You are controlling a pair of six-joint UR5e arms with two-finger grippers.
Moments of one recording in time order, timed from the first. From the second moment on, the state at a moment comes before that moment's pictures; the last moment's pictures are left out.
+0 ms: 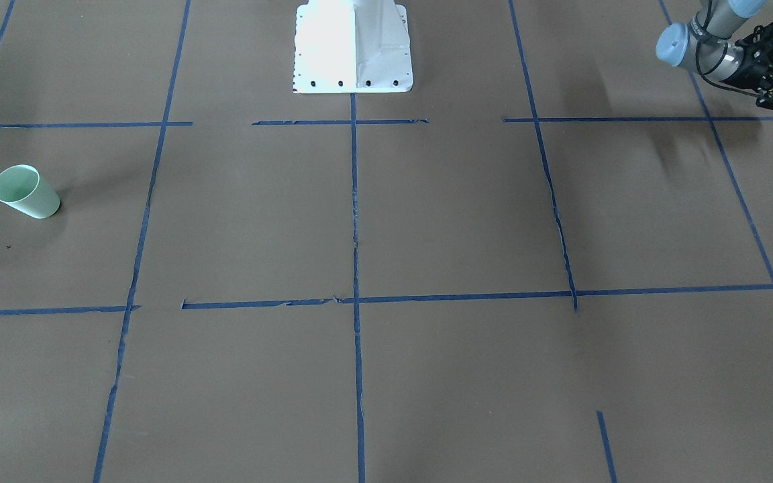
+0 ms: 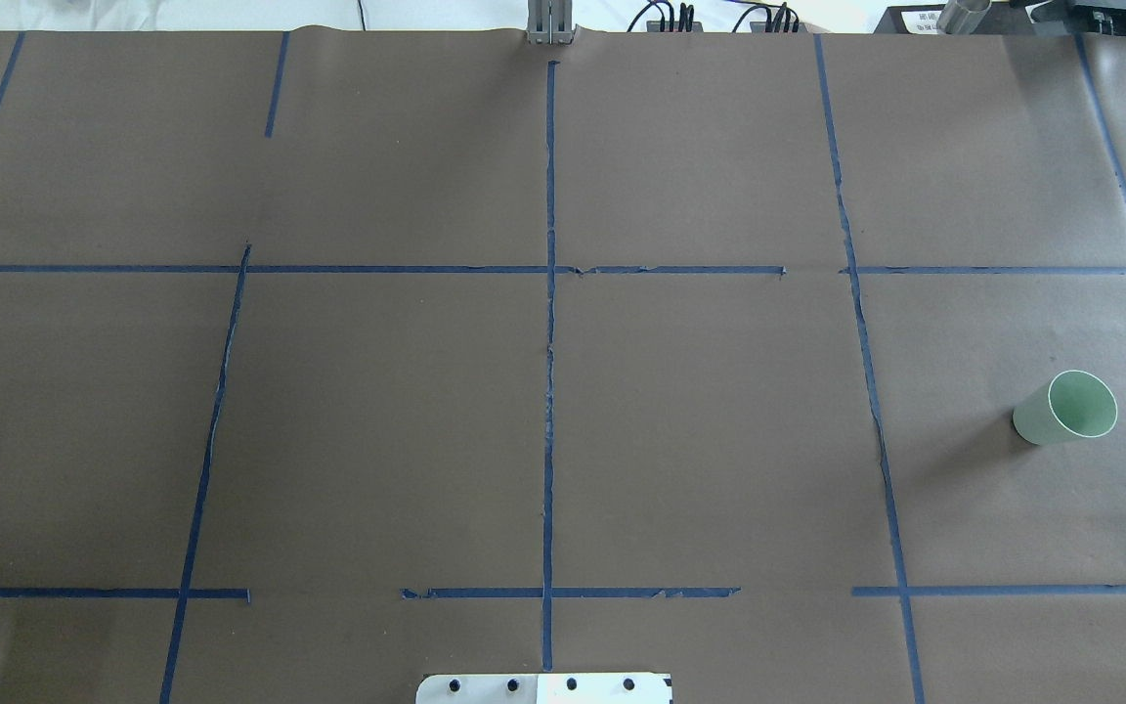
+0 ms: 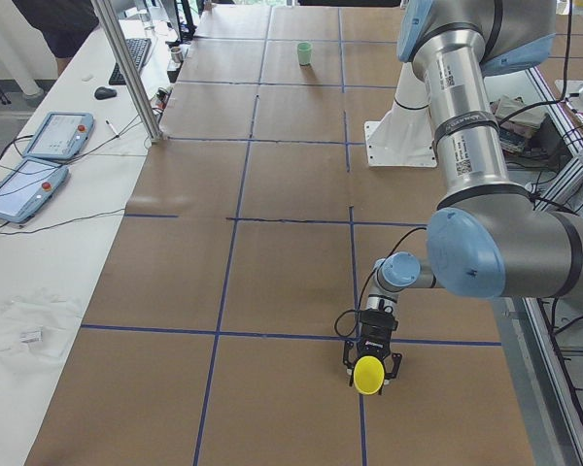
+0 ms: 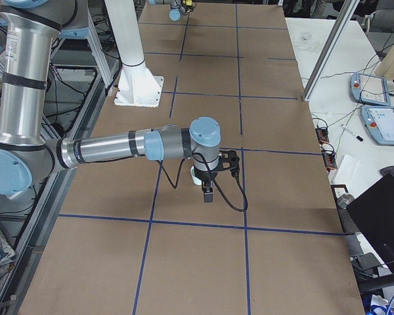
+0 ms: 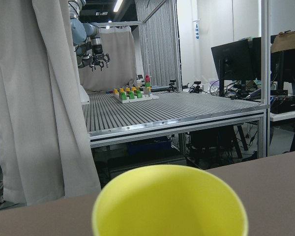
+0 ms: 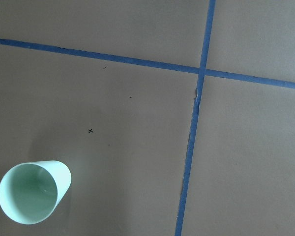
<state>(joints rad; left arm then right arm) -0.19 -1.03 -1.77 -1.40 -1.21 -2.82 1.49 -1.77 1.95 -1.61 2.31 0.02</state>
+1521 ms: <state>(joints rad) -1.14 -1.56 -1.66 -2.39 -1.35 -1.14 1.48 -1.77 1.94 -1.61 2.31 0.02</state>
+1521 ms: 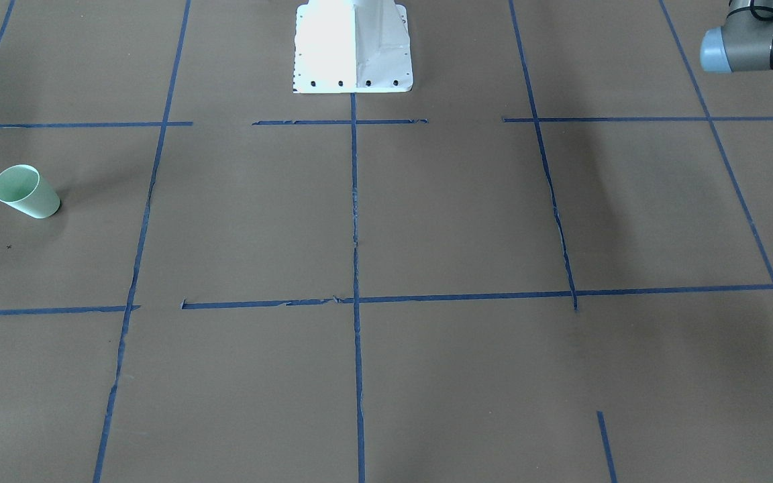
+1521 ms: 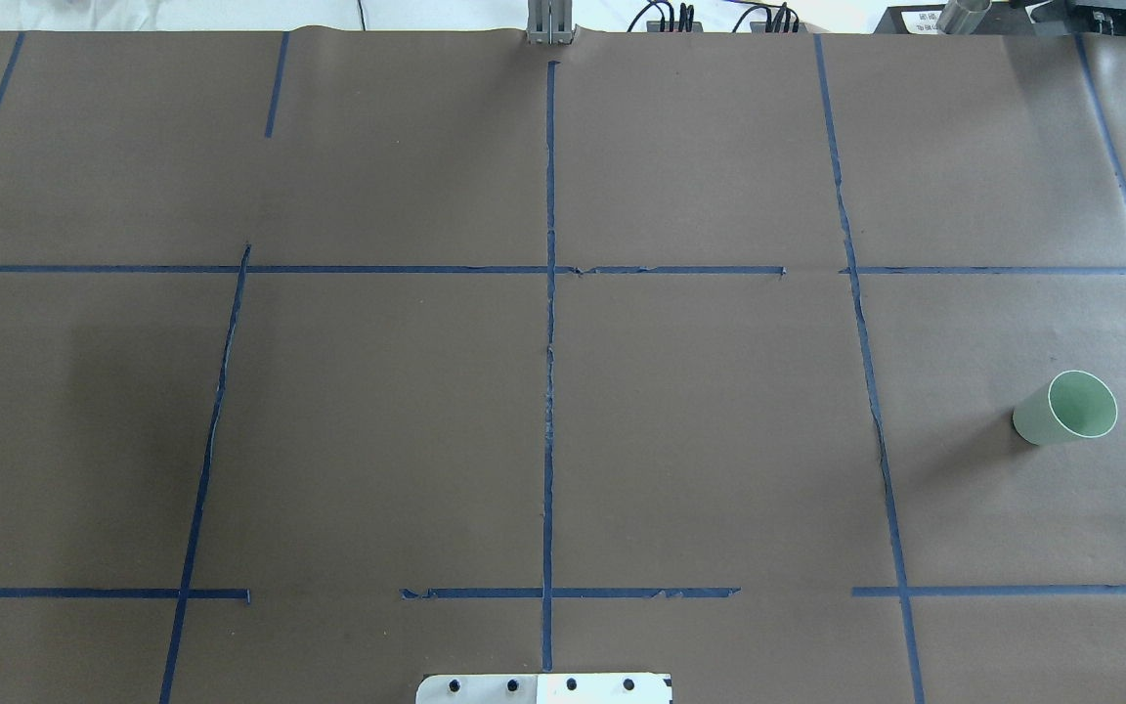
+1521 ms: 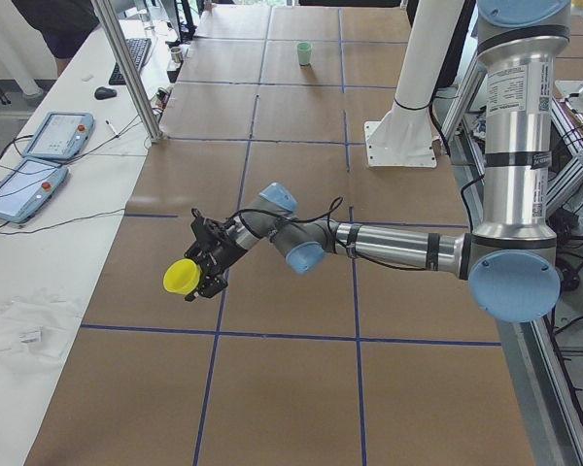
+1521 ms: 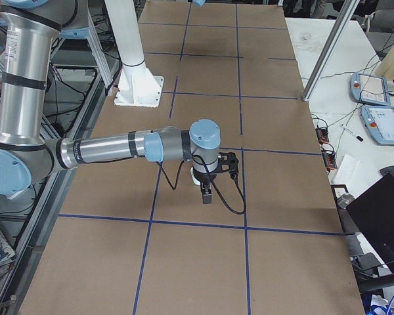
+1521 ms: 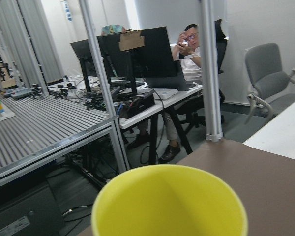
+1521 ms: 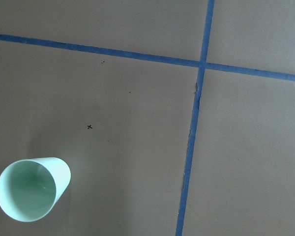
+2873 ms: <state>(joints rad) -0.65 -2.23 -1.44 -2.44 -0.90 -0.88 1.43 -1.65 1.95 -1.61 2.36 0.17</state>
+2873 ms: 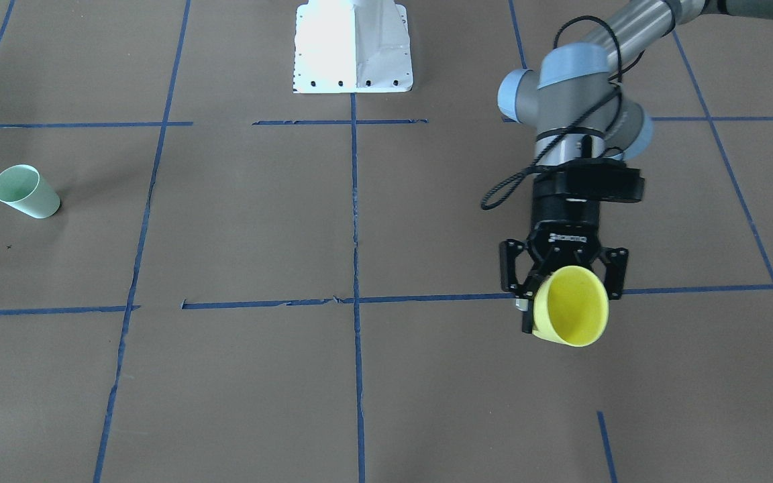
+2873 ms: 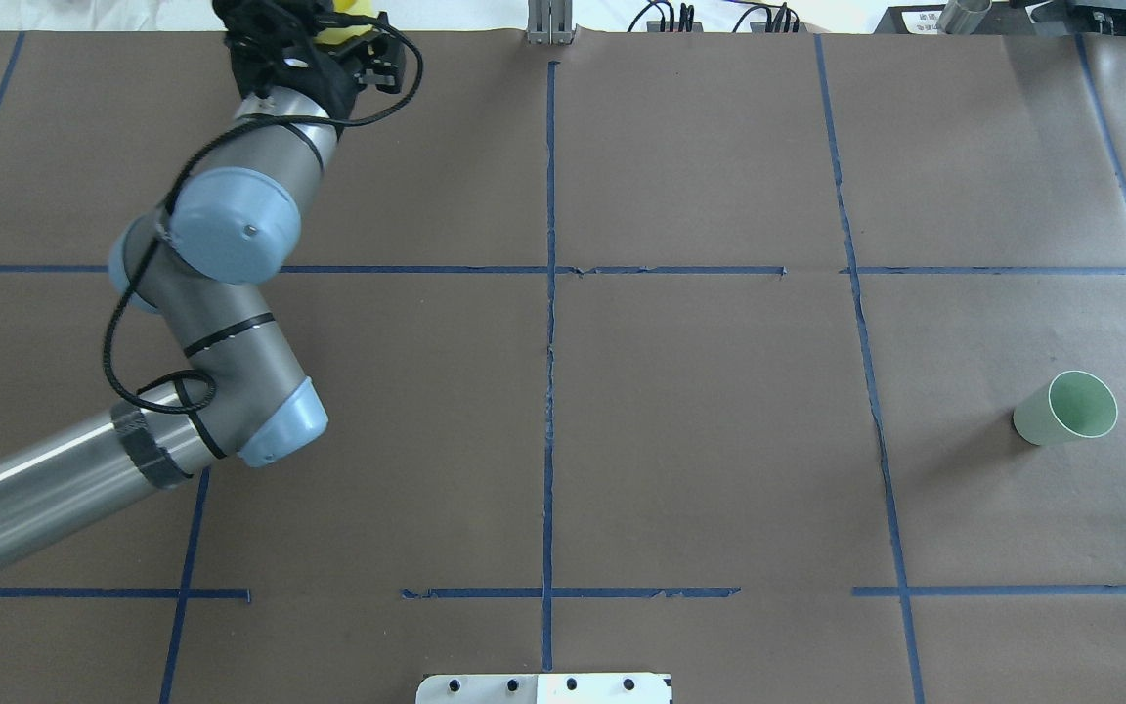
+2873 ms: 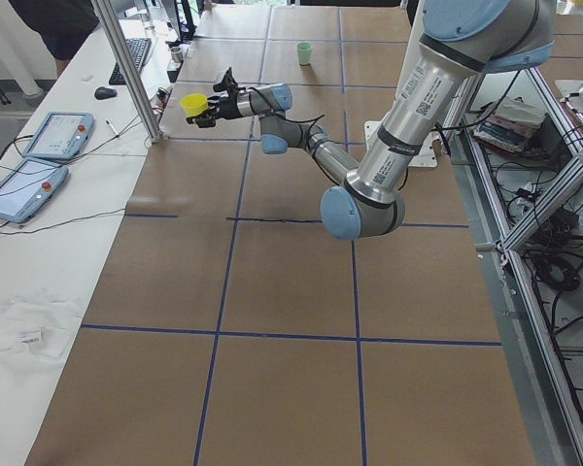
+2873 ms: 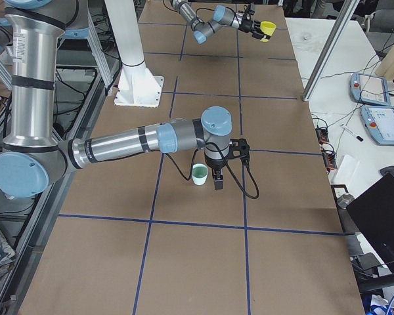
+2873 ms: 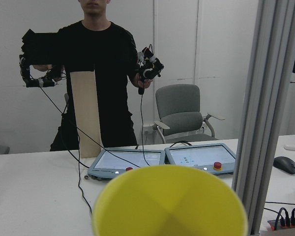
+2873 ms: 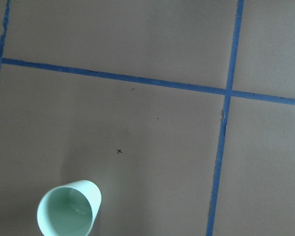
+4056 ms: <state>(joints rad) -0.41 -2.51 -1.21 -2.23 -0.61 -1.11 1.10 -0.92 1.87 -2.03 2.38 0.77</state>
